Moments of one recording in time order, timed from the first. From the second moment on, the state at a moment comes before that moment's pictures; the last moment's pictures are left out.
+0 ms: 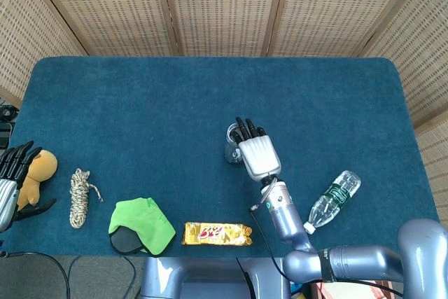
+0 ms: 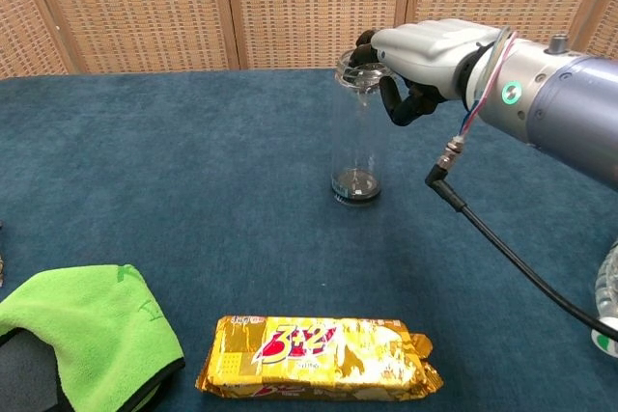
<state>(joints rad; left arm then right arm) -0.13 -1.10 -0.04 -1.56 1.60 1.55 -0.19 0.93 -1.62 0.26 -1.78 -0.71 1.31 -0.95</state>
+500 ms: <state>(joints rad) -0.13 -1.10 -0.04 -1.56 1.60 1.55 -0.19 0.93 -1.61 0.27 -1.79 -0.73 1.34 -0.96</state>
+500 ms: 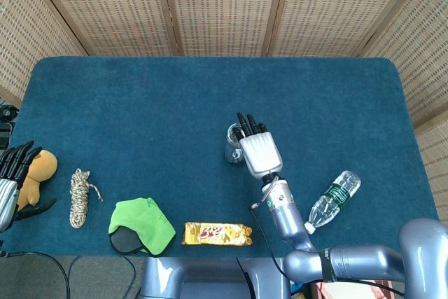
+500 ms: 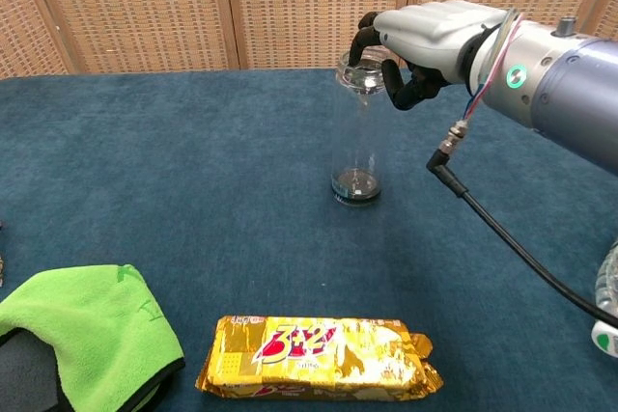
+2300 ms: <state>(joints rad) -0.13 -1.12 -0.03 -1.56 1.59 1.52 -0.13 0.60 -1.27 0.07 -1.97 -1.11 1.57 -0.68</state>
